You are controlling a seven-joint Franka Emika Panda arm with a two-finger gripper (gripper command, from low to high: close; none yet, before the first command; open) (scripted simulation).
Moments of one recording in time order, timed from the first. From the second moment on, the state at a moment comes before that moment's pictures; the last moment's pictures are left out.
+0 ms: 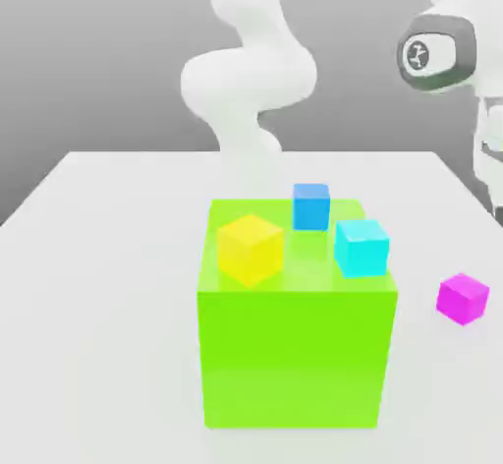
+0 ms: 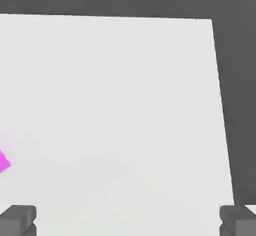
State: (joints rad) arm 0.65 -0.08 0.19 -2.63 0.04 2.70 -0.16
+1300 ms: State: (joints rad) arm 0.59 -0.39 0.06 -2.71 0.03 2.31 -0.16
